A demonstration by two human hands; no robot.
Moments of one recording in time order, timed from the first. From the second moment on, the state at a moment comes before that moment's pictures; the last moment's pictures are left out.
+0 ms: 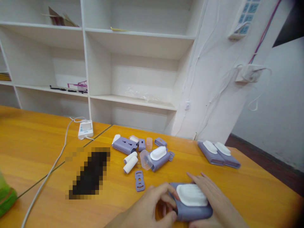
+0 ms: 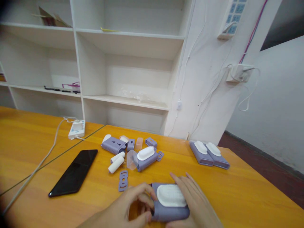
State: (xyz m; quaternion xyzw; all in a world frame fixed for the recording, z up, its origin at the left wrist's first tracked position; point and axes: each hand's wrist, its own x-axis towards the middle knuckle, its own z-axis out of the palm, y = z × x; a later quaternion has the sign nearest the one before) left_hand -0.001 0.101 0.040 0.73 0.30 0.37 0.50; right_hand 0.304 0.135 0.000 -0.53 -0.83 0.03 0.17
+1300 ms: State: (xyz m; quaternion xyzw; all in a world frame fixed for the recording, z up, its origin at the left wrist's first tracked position) left_hand -0.023 0.121 0.039 0.81 0.45 0.27 0.26; right_hand 0.303 0.121 0.032 -0.44 -0.87 0.08 0.19
